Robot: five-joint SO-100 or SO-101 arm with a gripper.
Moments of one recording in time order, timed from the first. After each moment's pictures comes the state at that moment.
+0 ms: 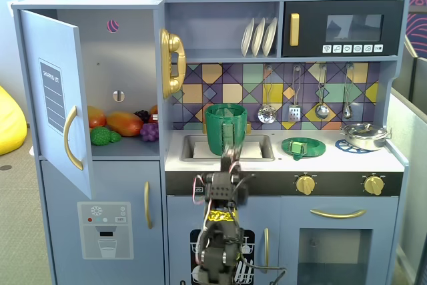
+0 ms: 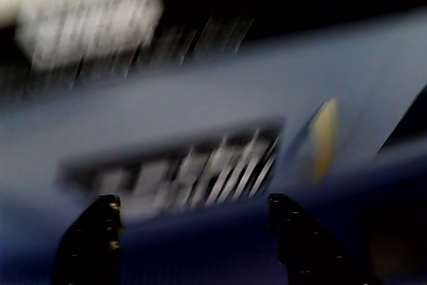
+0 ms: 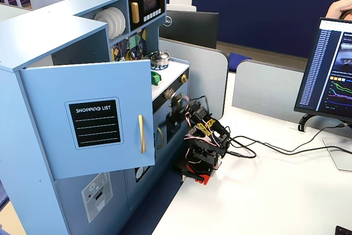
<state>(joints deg) 7.7 174.8 145.7 70.0 -89.8</state>
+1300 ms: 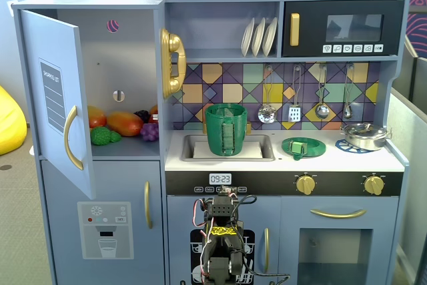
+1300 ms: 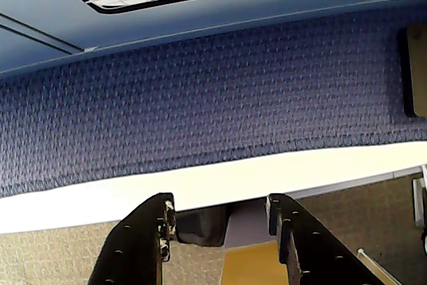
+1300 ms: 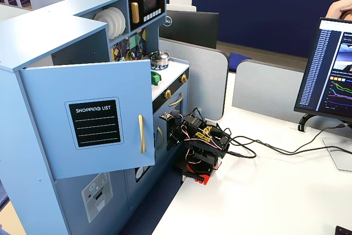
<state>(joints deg) 1.2 182.5 170.8 77.3 -87.5</state>
